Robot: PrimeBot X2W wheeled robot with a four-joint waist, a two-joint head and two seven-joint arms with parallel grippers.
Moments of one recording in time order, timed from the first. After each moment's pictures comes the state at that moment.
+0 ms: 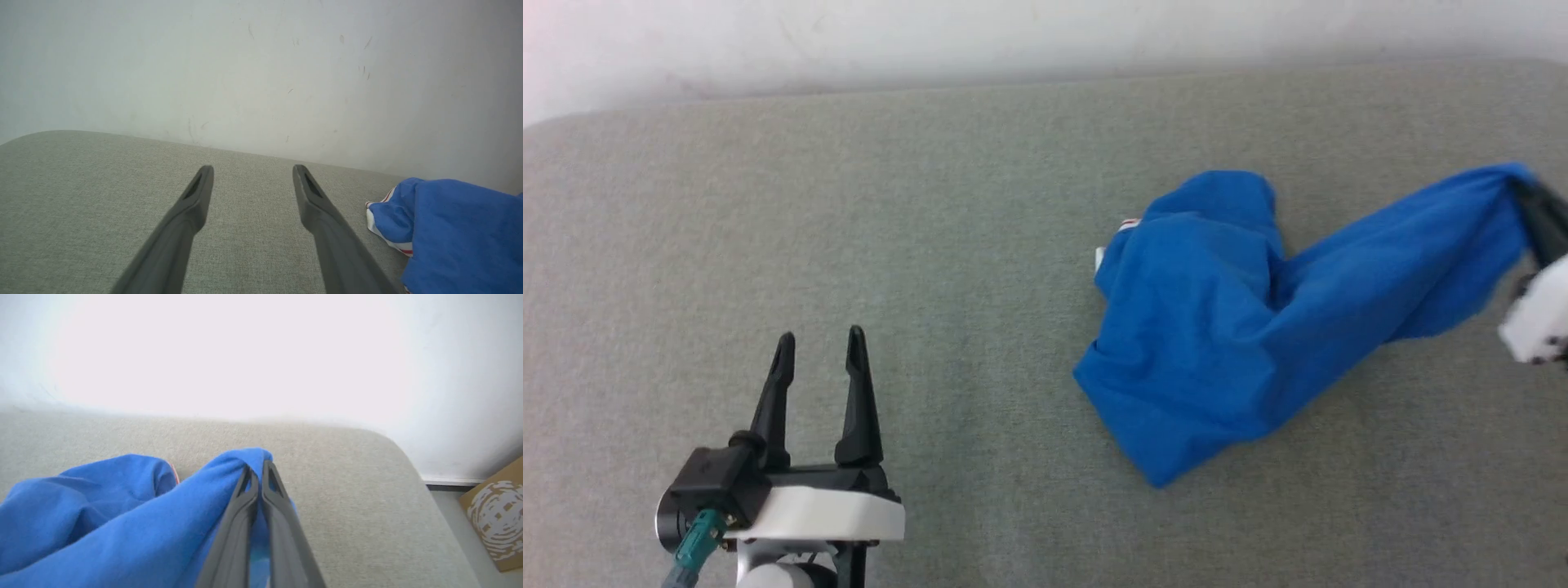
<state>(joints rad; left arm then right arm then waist) -0.01 0.06 -0.05 -0.06 -0.24 0.03 -0.26 -0.39 -0.33 -0.09 0.11 0.32 0.13 0.36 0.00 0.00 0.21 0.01</state>
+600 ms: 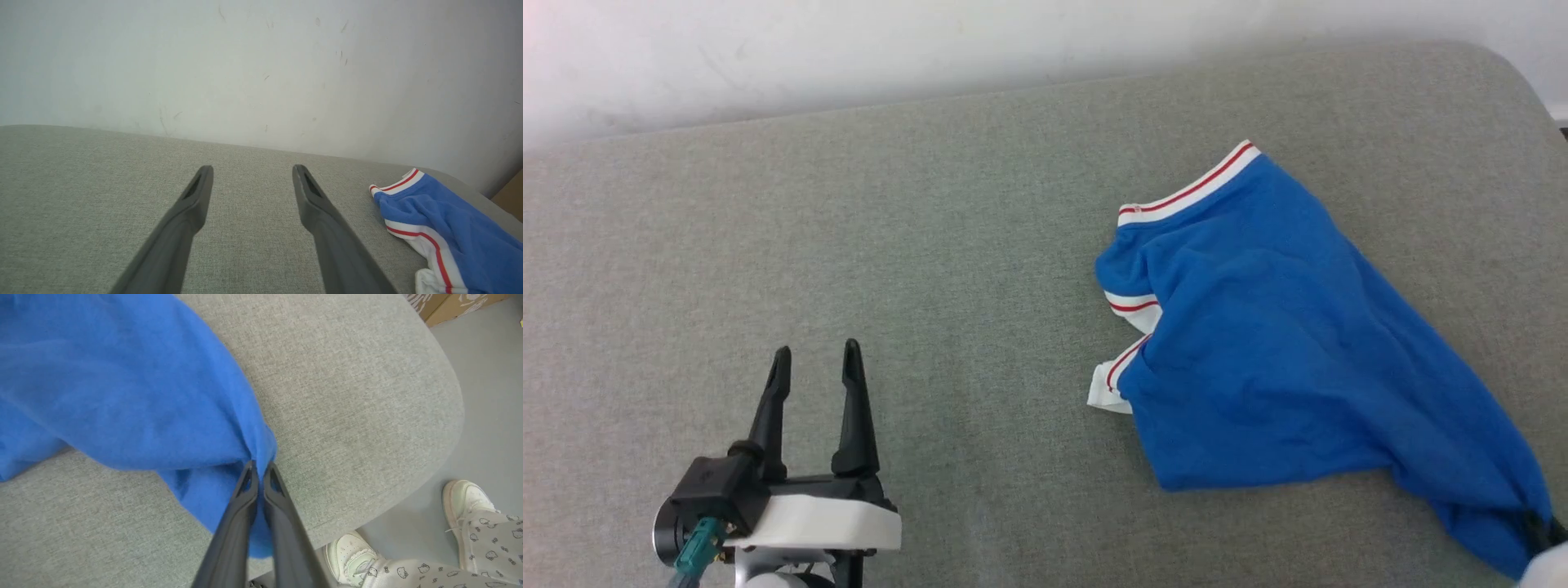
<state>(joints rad) 0.02 0.05 -0.04 -0.05 -0.24 0.04 -0.26 0.20 -0.07 -0.43 -0.03 0.18 0.13 0.42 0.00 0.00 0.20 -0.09</state>
